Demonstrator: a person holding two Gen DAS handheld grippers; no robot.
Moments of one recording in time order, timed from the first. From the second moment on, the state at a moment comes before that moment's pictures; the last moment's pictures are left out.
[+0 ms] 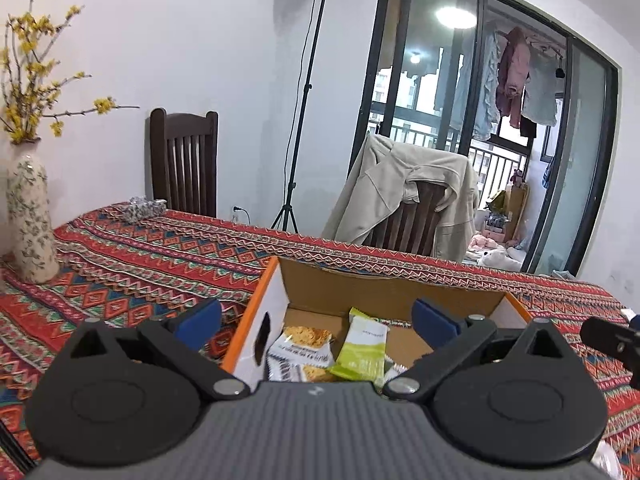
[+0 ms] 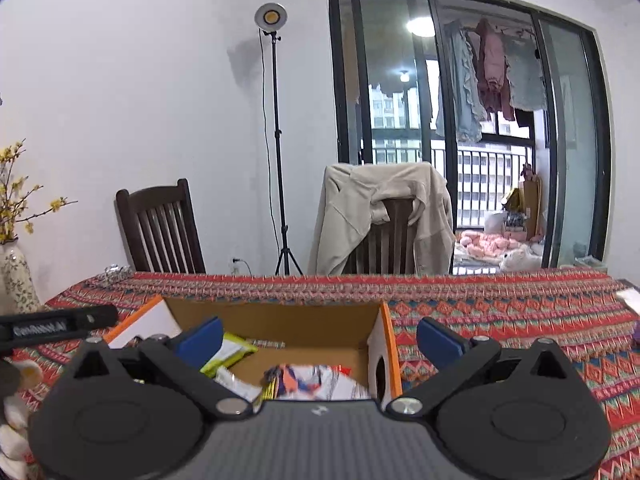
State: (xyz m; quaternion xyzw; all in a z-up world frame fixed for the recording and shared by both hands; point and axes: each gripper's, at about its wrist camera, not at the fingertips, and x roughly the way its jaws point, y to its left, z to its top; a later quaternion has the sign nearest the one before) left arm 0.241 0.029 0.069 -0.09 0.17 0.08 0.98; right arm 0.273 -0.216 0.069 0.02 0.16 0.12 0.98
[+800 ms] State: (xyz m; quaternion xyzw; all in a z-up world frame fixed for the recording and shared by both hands) left arm 0.116 0.051 0.025 -0.07 0.22 0.06 0.97; right arm 0.147 -0.221 0.016 0.00 0.25 0.16 0.95
